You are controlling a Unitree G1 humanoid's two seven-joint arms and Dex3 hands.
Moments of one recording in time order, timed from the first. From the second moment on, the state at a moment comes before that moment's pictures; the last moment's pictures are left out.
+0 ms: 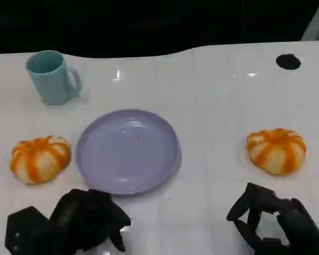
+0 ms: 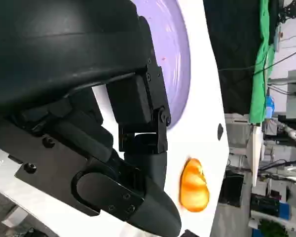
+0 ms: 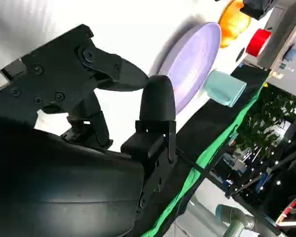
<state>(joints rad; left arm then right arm) 0.00 0.00 0.04 0.46 -0.20 -0.37 -0.44 0.07 -0.16 0.14 0.39 -0.30 -0.79 -0.03</state>
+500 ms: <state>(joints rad) 0.00 0.00 0.04 0.46 -0.20 -0.37 -0.44 0.06 -0.16 0.14 0.41 -0.30 -0.79 -0.03</state>
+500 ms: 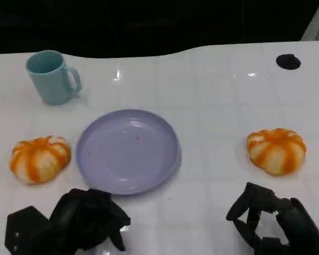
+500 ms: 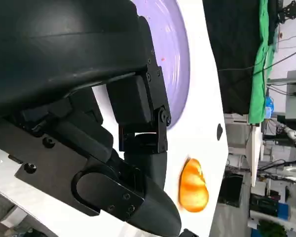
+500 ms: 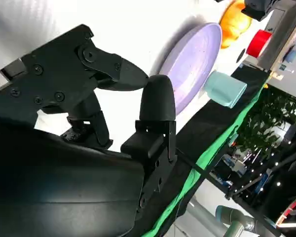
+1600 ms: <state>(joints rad) -0.01 0.00 0.03 0.49 -0.20 -0.39 -0.44 0.05 -0.22 0.09 0.25 -0.49 -0.73 -0.15</state>
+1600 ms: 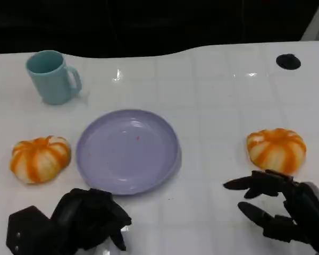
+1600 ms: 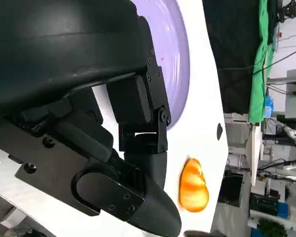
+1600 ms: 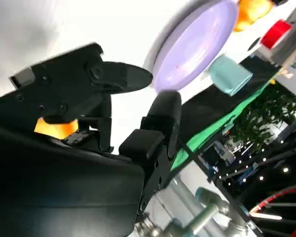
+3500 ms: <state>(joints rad) -0.01 -0.01 0.02 0.49 -0.20 -0.40 -0.44 -0.42 -0.33 0.41 0.62 -0.94 0.01 -0.27</state>
